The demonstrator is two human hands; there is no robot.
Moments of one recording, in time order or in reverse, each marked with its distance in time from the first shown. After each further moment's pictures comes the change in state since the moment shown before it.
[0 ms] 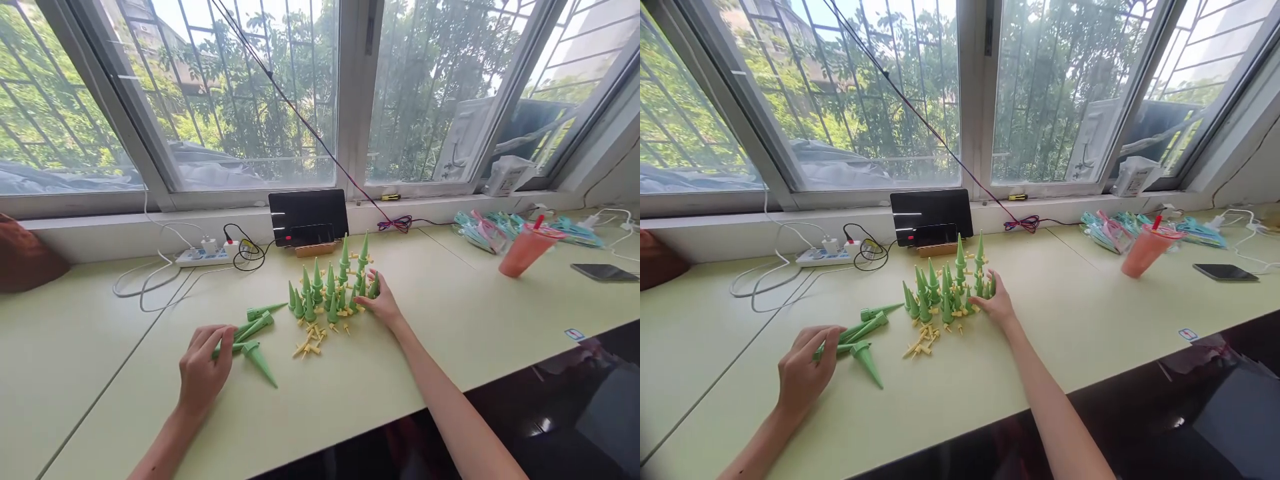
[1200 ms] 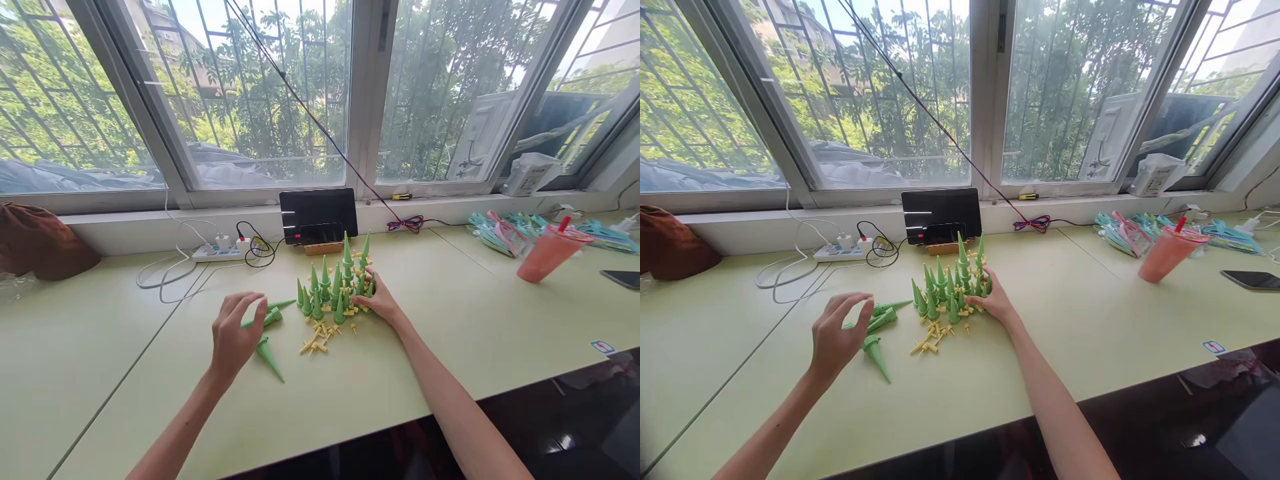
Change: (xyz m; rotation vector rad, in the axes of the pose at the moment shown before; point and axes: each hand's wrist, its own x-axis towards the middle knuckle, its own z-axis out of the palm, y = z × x) left_hand 0.047 0.040 0.009 -0.047 -0.018 -0.089; right_hand 0.009 -0.012 0.015 0.024 -0.174 -0.023
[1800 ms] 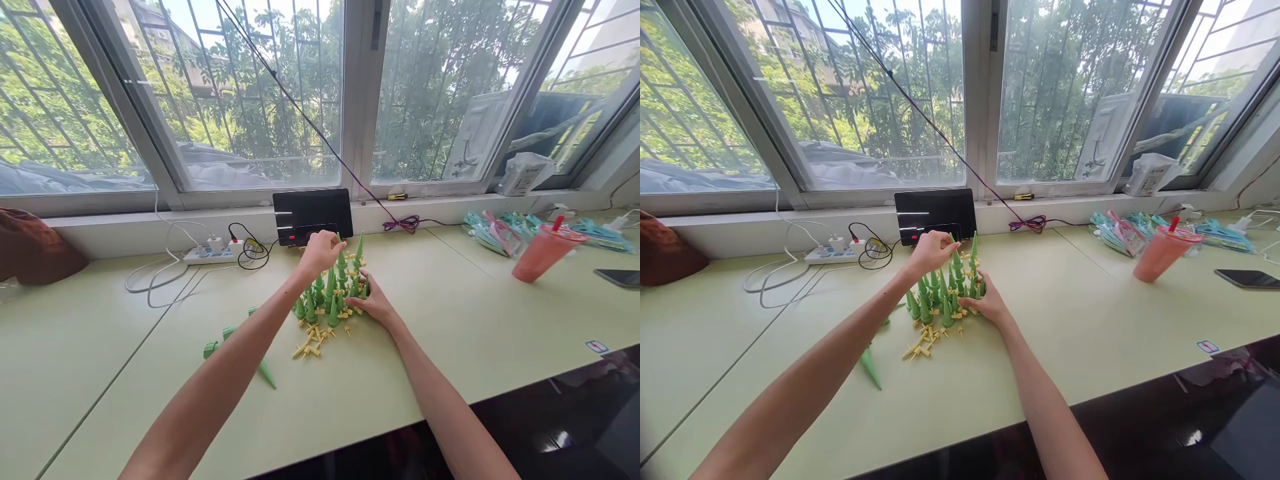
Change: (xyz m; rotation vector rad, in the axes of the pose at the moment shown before) left_hand 0.141 0.100 0.123 -0.171 -0.538 -0.056; right_hand 0.005 0.005 0.001 0.017 -0.026 0.008
